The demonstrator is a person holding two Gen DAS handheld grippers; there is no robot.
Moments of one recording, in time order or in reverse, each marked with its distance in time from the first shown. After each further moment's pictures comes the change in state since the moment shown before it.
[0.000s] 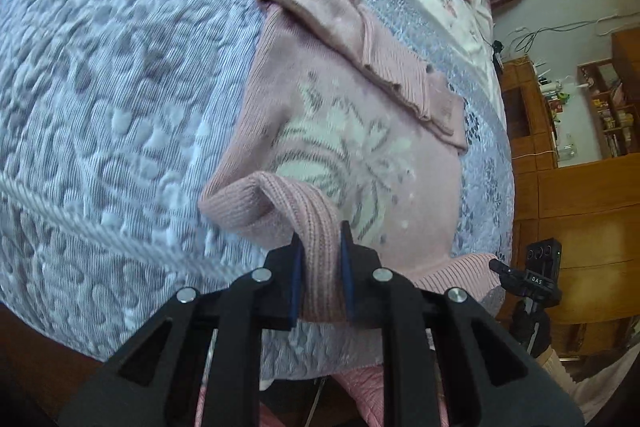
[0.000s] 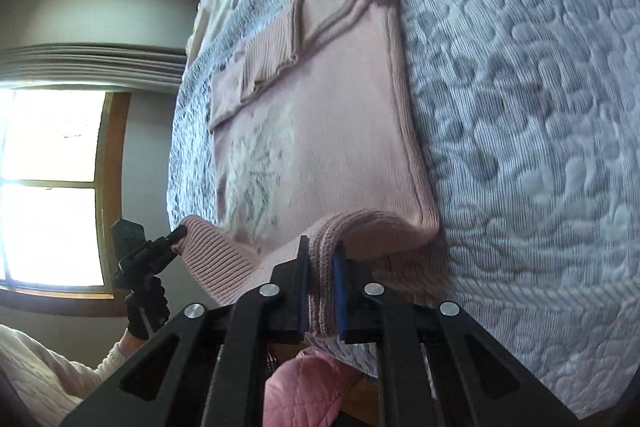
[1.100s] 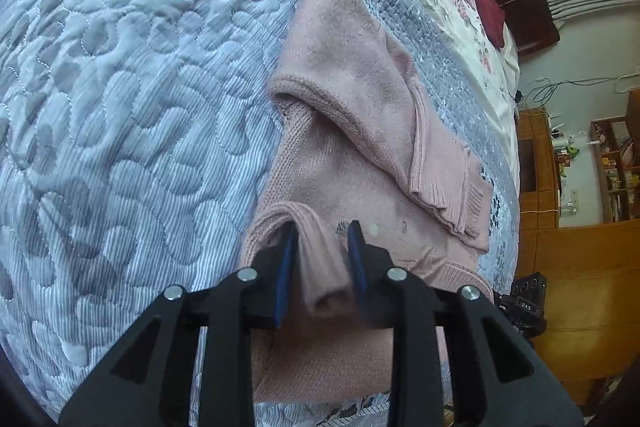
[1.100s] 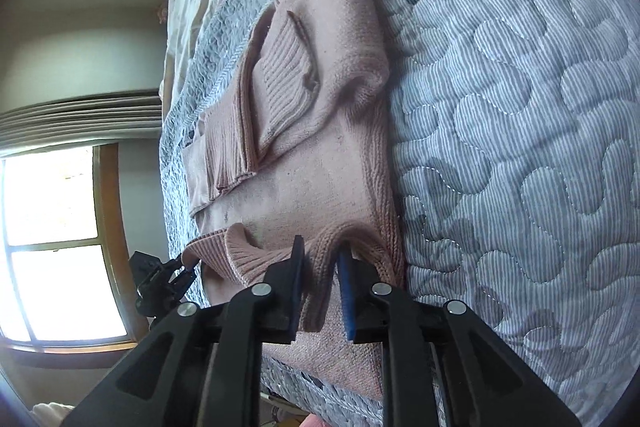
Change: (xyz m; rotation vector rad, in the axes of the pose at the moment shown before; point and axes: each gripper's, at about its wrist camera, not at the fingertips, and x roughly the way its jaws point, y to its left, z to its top) left arm 0.062 0.043 0.122 -0.149 -0.059 -0.017; right arm 0.058 -0.048 0.134 0.137 0.017 0.016
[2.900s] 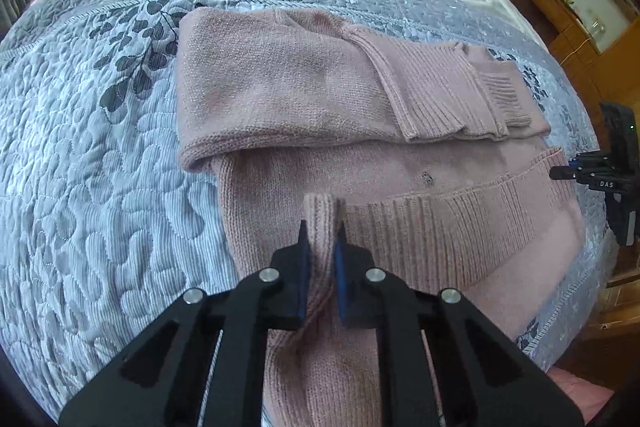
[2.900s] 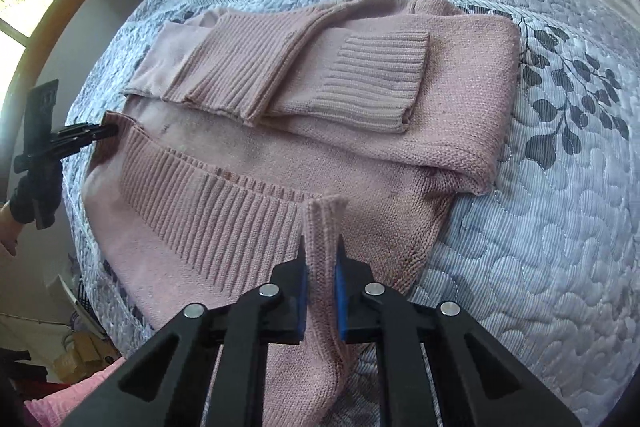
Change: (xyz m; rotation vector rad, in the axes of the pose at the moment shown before) left arm 0.023 -0.068 -0.014 0.638 0.031 0.269; right arm 0.032 0.086 -0.019 -0.677 0.044 -0.429
